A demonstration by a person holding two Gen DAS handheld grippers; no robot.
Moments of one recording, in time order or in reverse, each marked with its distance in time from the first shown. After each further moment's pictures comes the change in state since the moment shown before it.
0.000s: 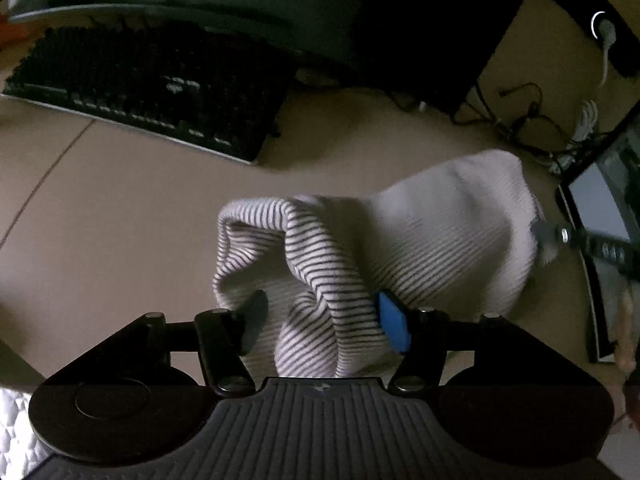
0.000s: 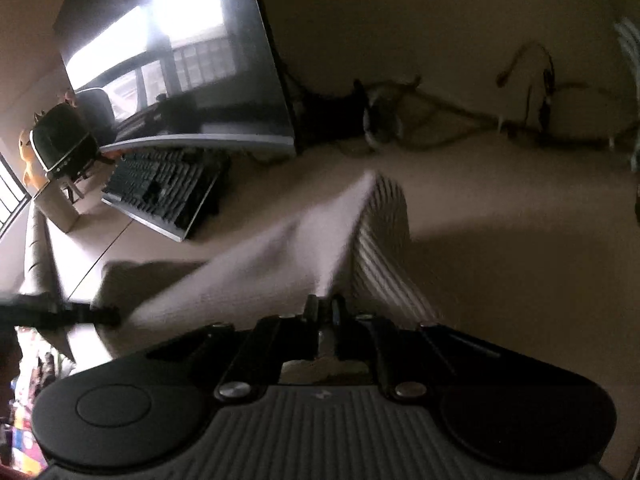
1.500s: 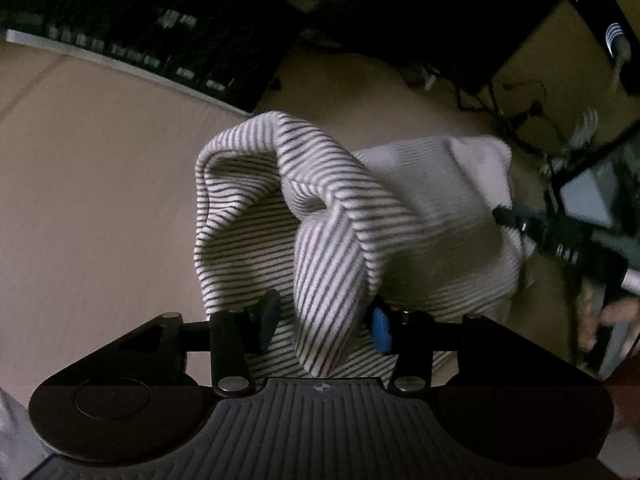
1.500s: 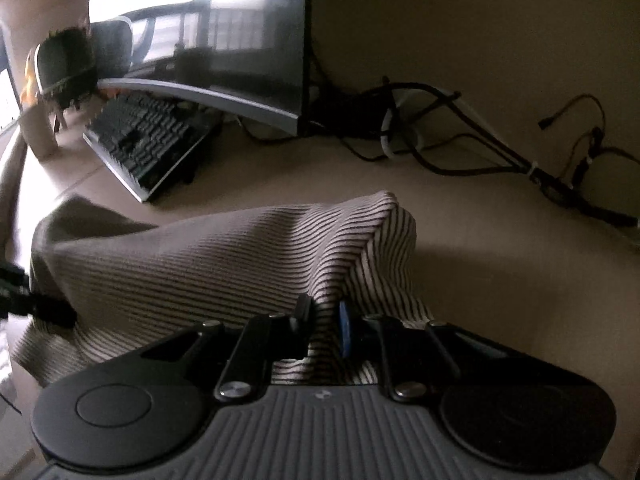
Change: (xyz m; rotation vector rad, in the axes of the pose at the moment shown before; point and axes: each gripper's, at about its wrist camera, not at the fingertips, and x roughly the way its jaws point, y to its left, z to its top) left arm 0.047 0.032 0.000 -0.119 0.077 -0.132; right arm 0.060 0.004 0.001 -0.257 0.039 -0.061
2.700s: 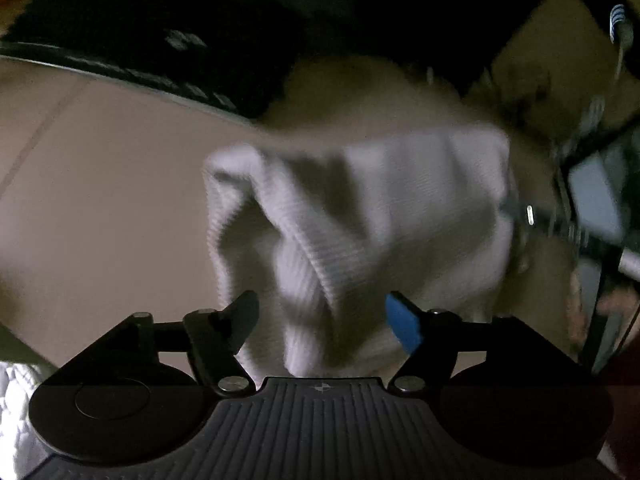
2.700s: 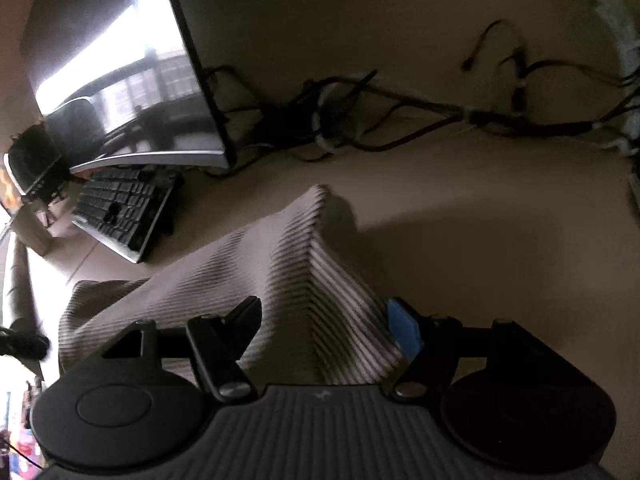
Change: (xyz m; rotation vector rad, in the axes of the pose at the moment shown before) left arm -0.016 -0.033 -0.001 0.082 0.081 0.125; right arm -0.013 -0.049 -0.013 0.336 -0.028 0.080
